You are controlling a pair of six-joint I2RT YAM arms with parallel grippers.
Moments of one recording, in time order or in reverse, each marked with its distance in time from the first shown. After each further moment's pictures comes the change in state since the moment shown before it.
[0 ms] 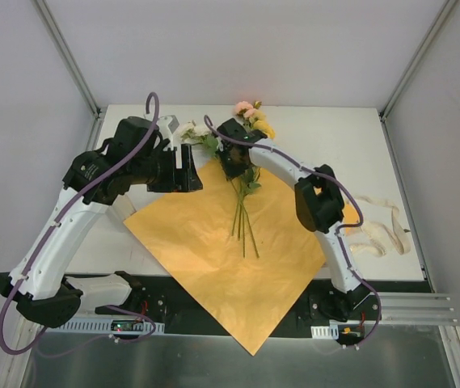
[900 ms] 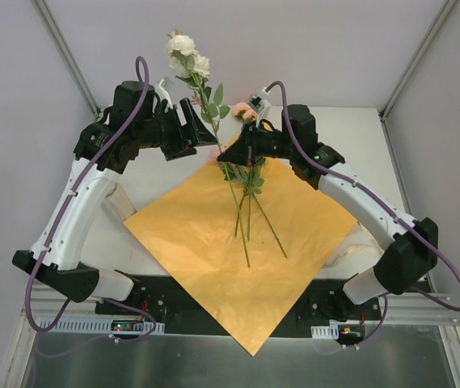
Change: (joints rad) left arm 0.156 0.179 0.171 0.199 0.210 -0.249; right arm -0.095 -0.818 -0.674 0.725 -0.721 0.378
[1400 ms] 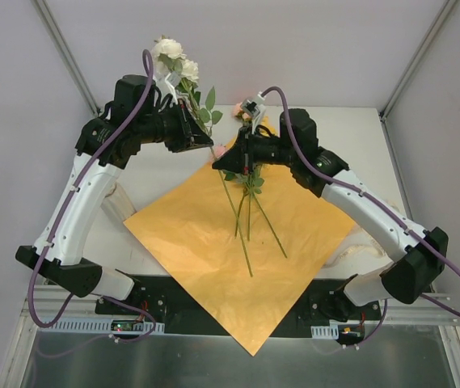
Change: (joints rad) left arm 0.004 0.047 0.070 0.028 0.074 0.032; right arm 0.105 -0.105 0.008 -0.043 0.023 -0.032
